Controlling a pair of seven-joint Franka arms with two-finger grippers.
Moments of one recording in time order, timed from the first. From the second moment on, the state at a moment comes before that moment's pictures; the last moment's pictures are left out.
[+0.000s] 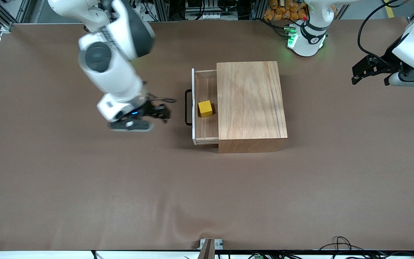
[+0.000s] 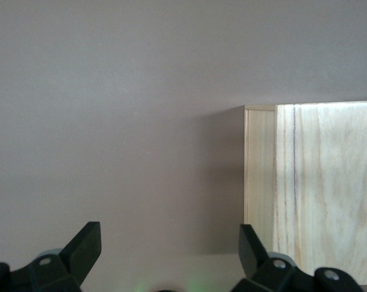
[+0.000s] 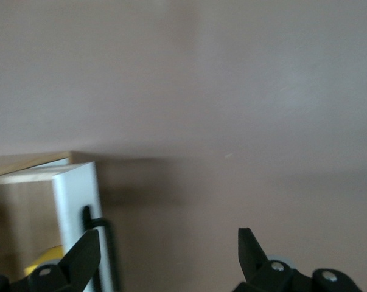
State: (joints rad) left arm 0.04 -0.12 -0.16 -1.69 -0.04 1.57 -0.08; right arm 0.54 0.22 -0.12 -1.67 0.12 1.95 0.42
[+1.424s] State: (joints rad) left arm 0.06 -0.12 -0.11 -1.63 -0.04 1.56 -0.06; right arm -0.06 -0.09 -0.12 -1.64 0.09 1.53 -0.15
